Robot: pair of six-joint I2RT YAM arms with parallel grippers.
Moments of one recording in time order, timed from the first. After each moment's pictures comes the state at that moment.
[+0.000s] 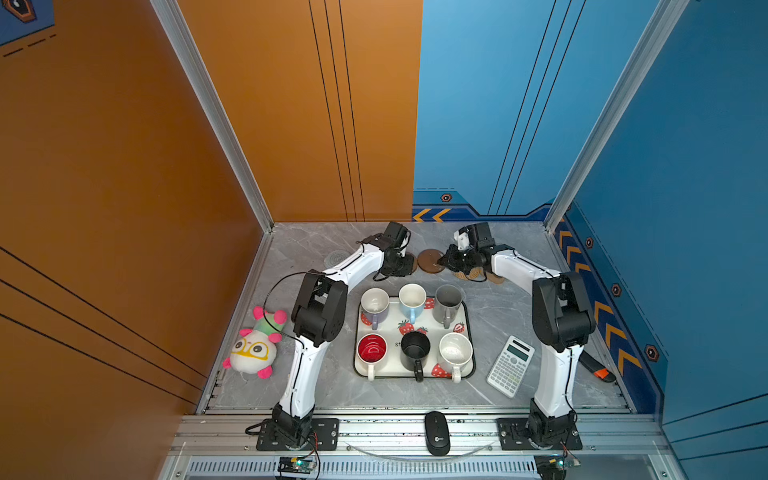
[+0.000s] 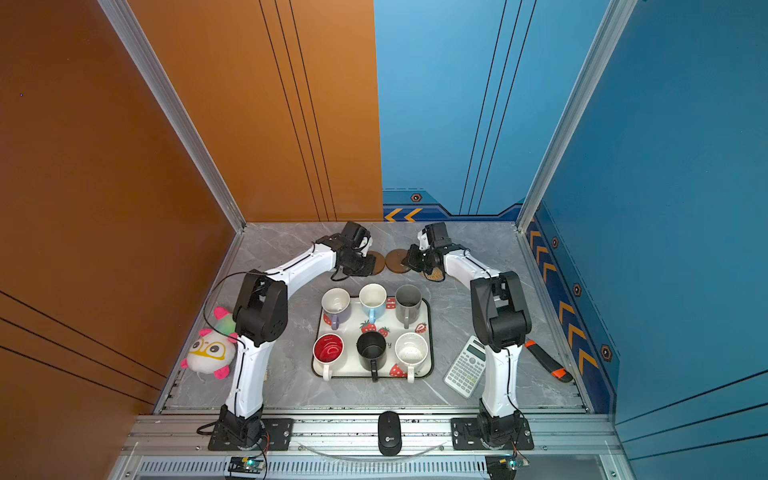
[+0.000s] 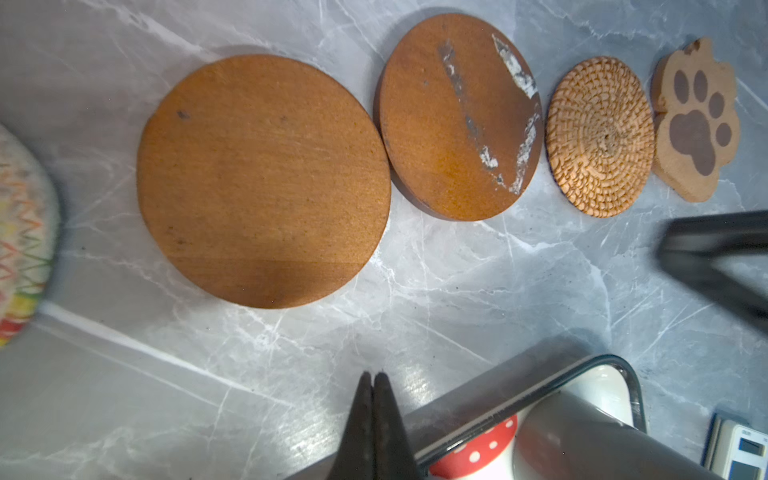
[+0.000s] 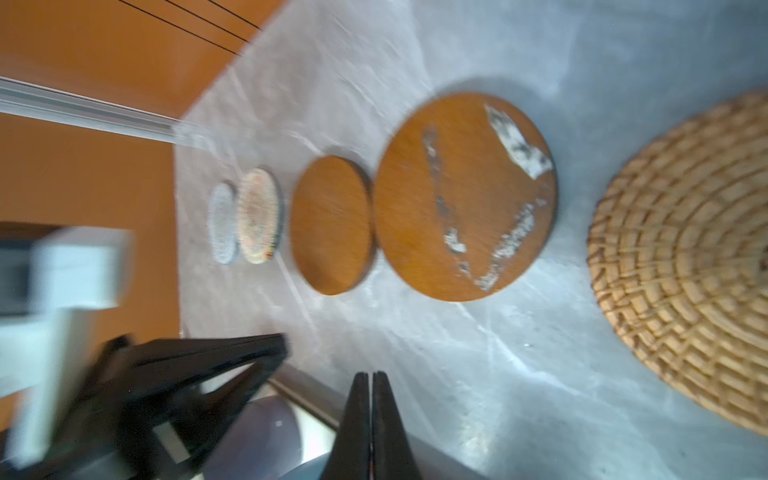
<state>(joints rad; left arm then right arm) -0.48 2.22 1.85 -0.68 0.18 -0.35 0.25 1.99 1.48 -0.31 -0.48 0.63</state>
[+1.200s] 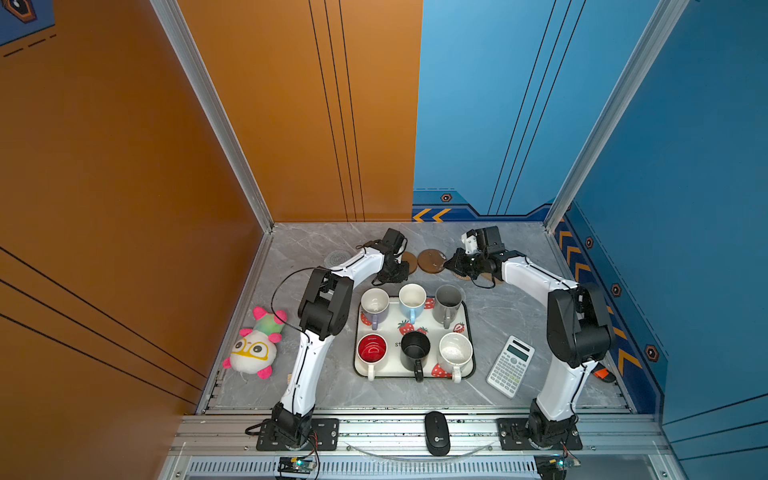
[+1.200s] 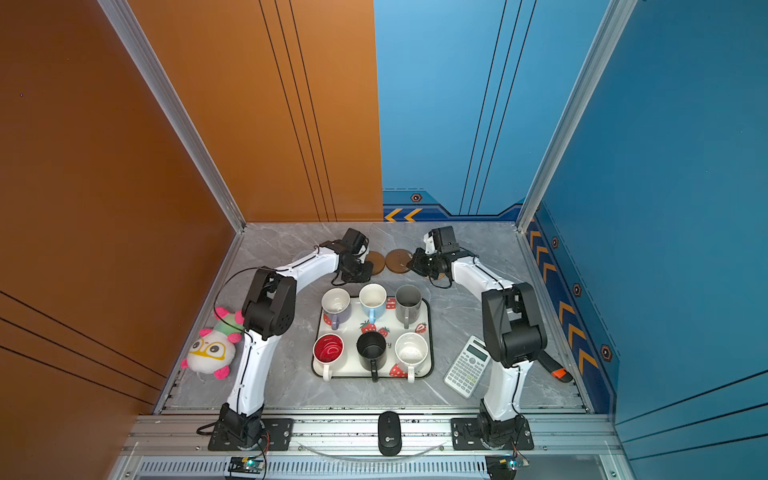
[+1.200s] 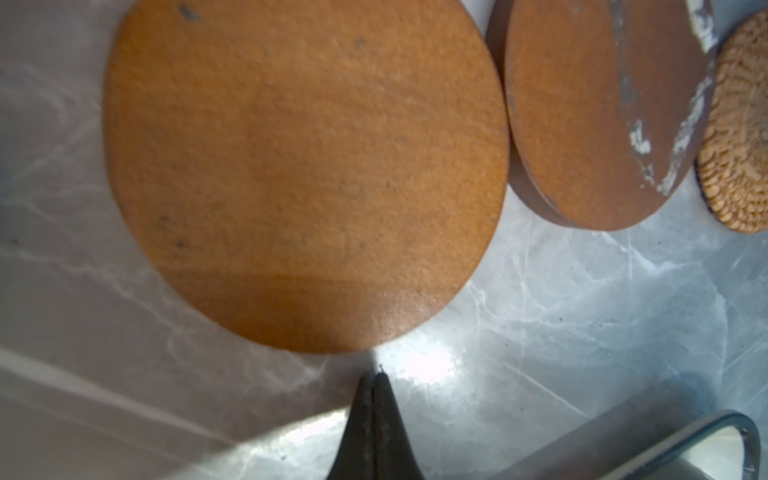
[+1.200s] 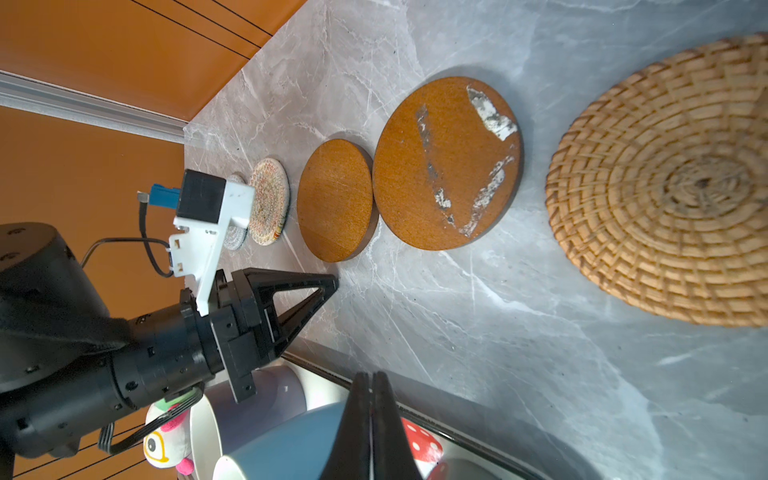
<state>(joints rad) -0.45 2.34 1.88 -0.68 0.18 -0.37 0.24 1.87 1.33 -0.29 -0.46 0.63</state>
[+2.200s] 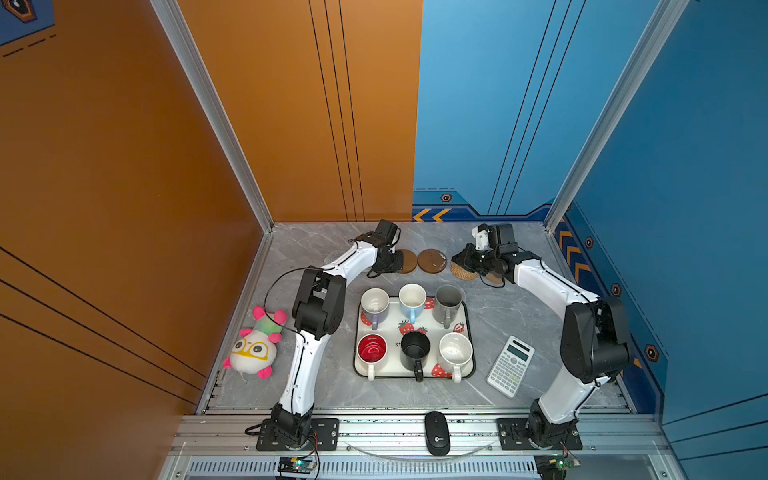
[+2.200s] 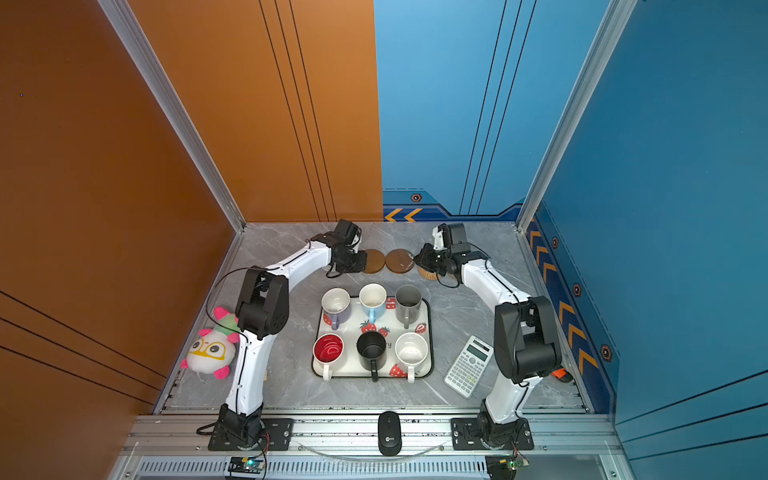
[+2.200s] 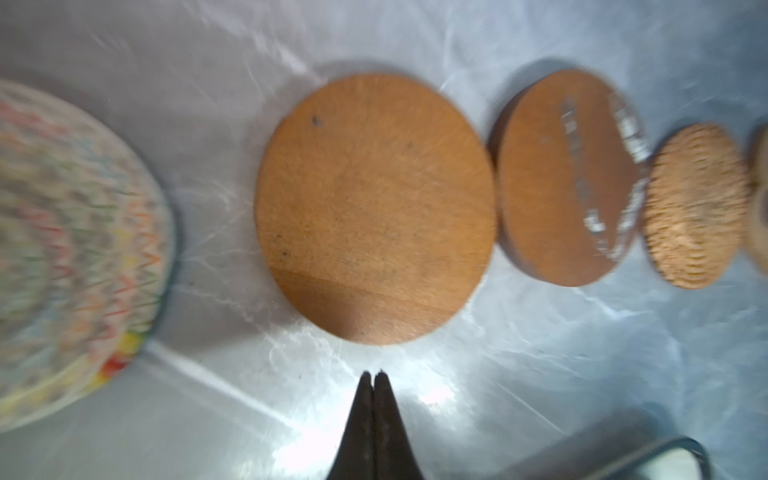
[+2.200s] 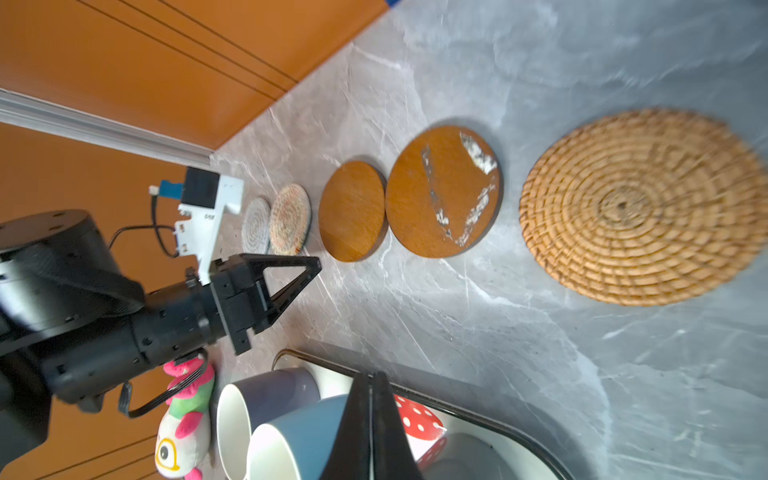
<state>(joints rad) -0.41 2.26 1.90 -0.68 0.14 -0.38 0.21 1.71 1.28 -0.29 -0.43 0.63</state>
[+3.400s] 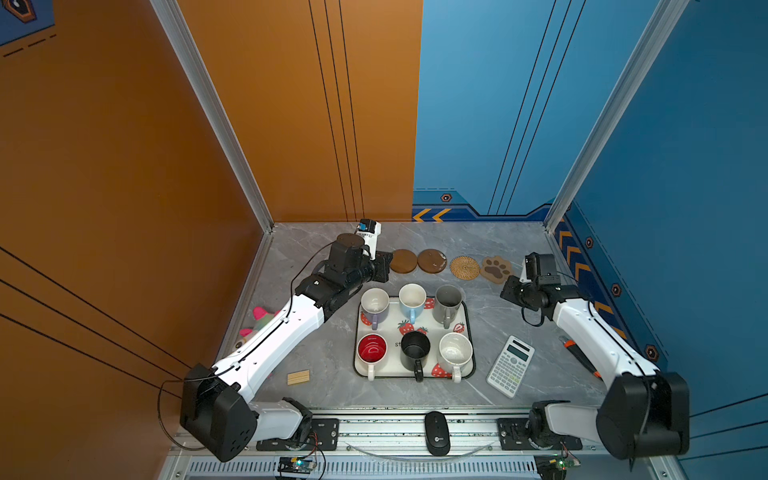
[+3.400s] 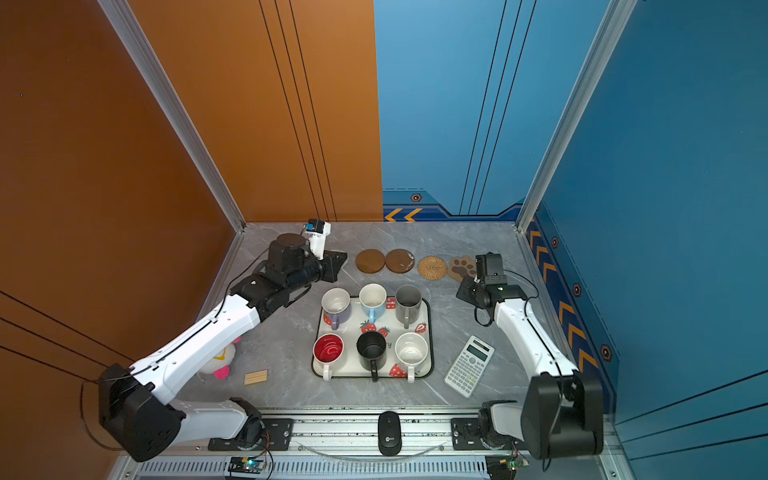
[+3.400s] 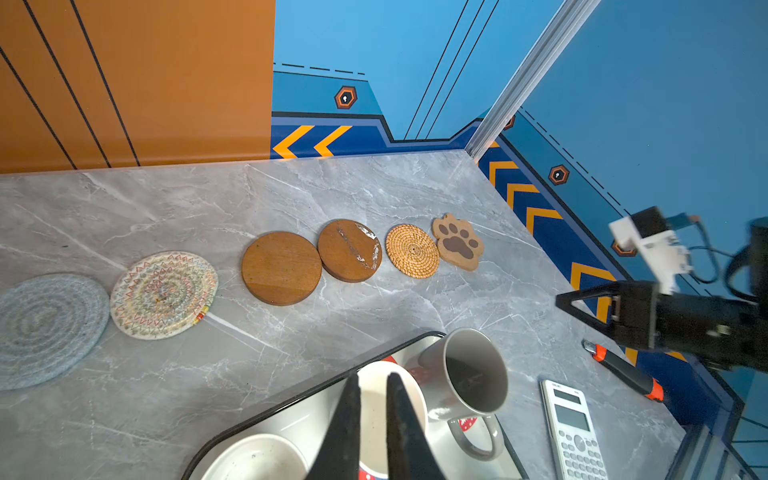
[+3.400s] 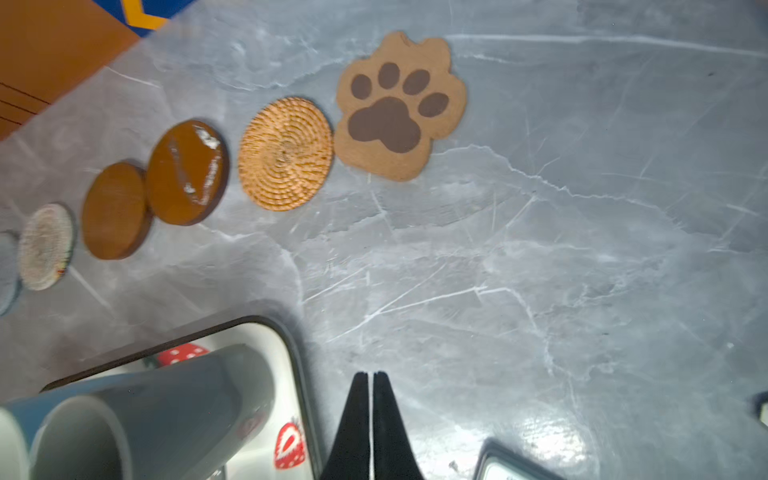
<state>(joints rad) -0.52 1.30 1.15 -0.24 0.09 -0.34 0.04 1.36 0.94 -0.54 -0.03 0.46</state>
